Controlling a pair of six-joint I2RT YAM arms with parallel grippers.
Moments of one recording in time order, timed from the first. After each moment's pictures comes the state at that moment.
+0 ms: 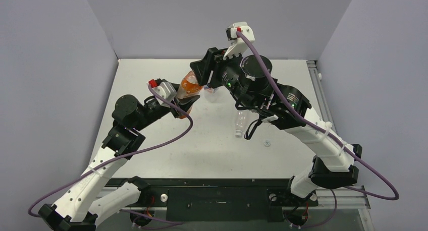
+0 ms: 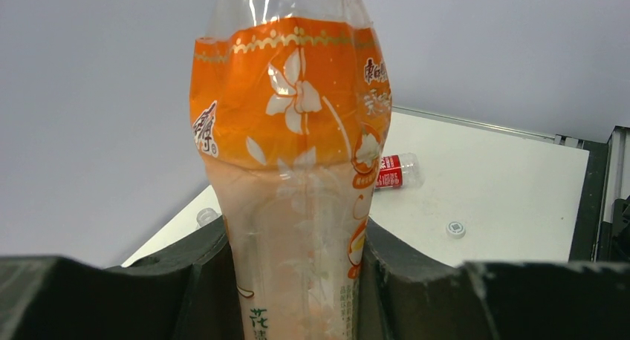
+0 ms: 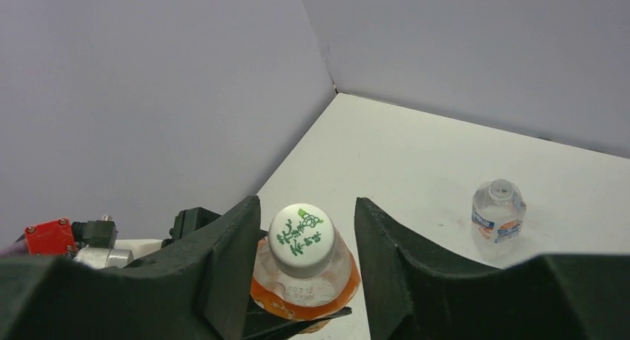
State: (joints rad) left arm -0.56 0.88 1.00 0.06 0.42 0.09; right arm 1.12 1.55 2.15 -0.62 0.45 0.34
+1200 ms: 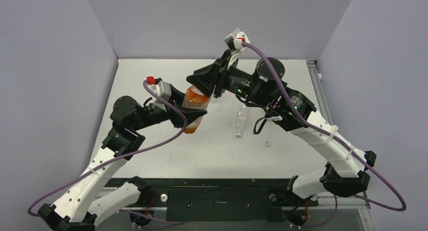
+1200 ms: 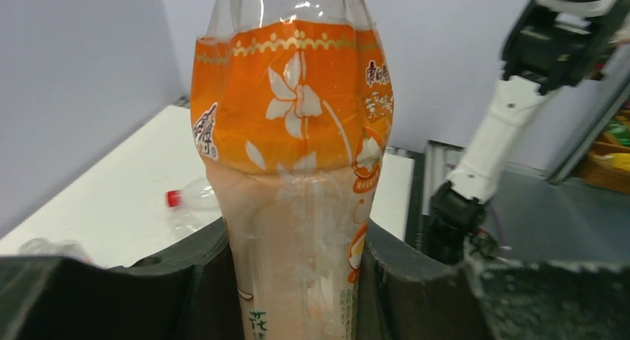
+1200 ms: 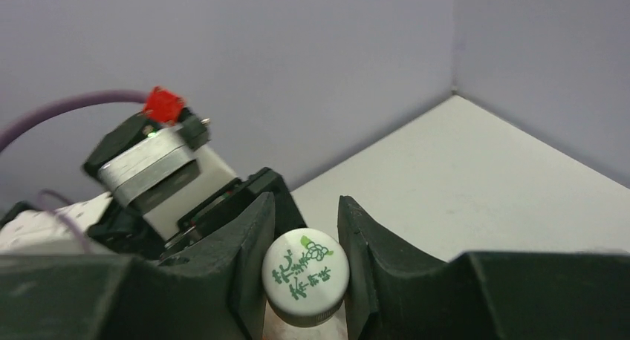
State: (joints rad) left arm -0.57 0.88 1.00 0.09 0.64 -0.18; right arm 1.02 1.43 1.88 -0.39 0.01 0.29
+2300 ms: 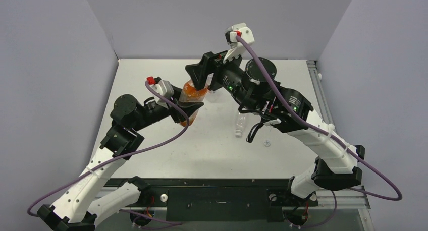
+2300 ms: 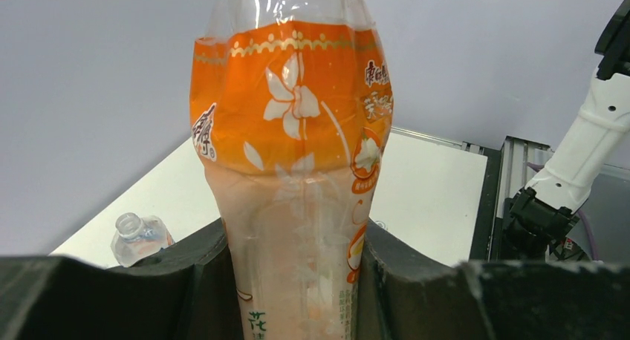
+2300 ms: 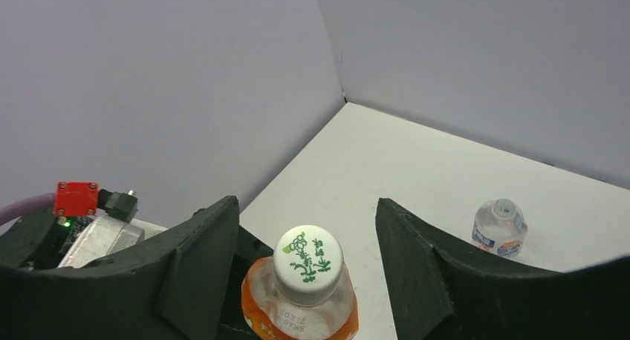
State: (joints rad) left arm -0.58 0.88 1.02 0.02 0.54 -0.08; right arm 1.14 1.51 2.10 -0.54 0.41 0.26
